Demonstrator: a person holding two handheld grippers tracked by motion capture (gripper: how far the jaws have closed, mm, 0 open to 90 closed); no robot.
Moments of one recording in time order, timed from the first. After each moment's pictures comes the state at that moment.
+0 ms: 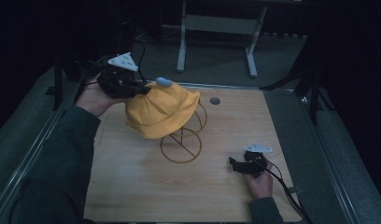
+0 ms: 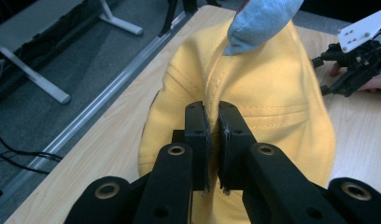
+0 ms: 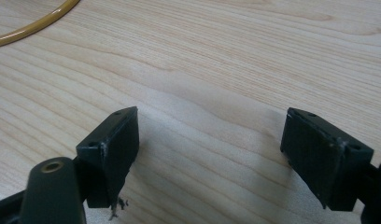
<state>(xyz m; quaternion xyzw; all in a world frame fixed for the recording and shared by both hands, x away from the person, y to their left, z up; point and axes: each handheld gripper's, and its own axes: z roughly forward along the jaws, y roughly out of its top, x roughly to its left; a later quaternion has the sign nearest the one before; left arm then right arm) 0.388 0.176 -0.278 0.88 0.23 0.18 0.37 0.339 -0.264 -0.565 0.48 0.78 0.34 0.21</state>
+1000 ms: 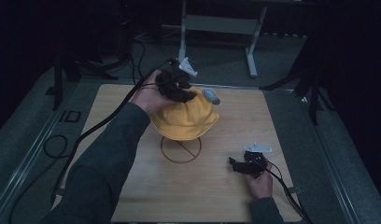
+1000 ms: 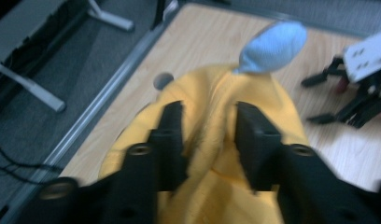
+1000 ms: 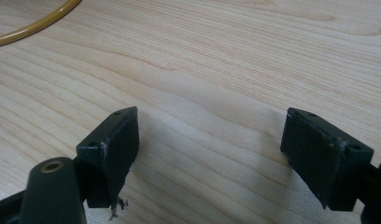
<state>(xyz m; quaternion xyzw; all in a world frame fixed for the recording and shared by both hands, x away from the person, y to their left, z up) 0.404 0.063 -0.281 0.89 0.22 0.20 0.35 0.339 -0.264 -0.565 0.48 0.78 0.34 0.21</state>
